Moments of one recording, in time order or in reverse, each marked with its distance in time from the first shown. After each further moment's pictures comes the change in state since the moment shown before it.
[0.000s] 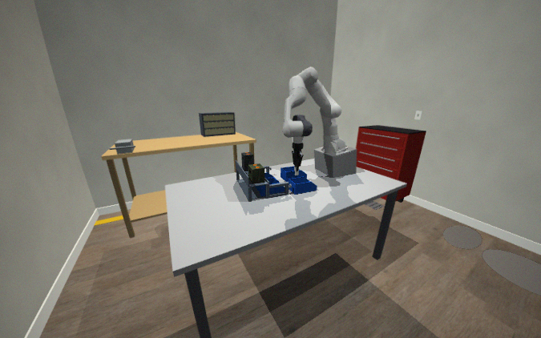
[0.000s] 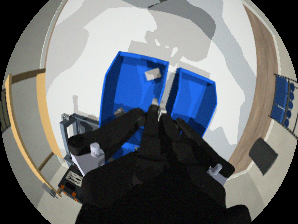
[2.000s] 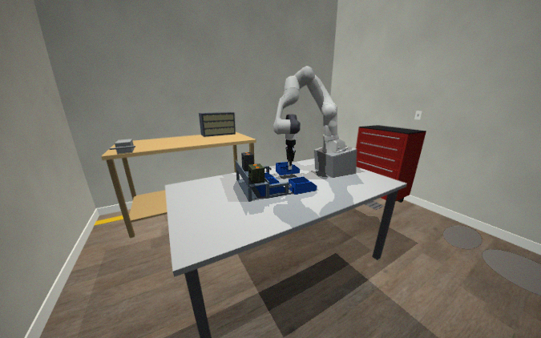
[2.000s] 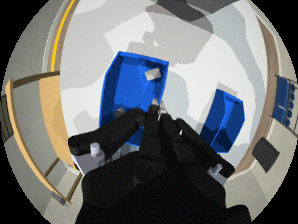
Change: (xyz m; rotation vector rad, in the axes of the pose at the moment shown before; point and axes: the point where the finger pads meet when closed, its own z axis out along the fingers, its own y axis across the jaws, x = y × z) arm 0.015 -0.135 0.002 0.001 0.003 0.019
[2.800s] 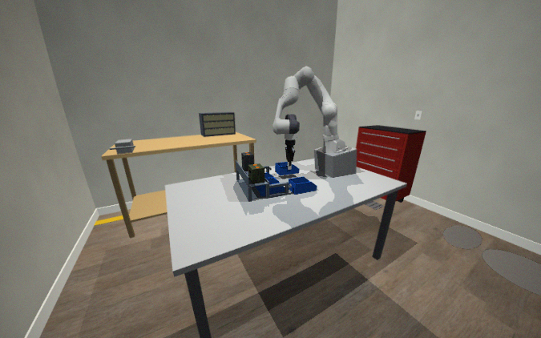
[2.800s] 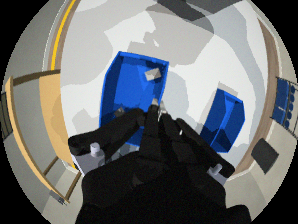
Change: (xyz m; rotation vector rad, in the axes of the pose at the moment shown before) arm -0.004 -0.001 0.000 0.000 0.000 -0.013
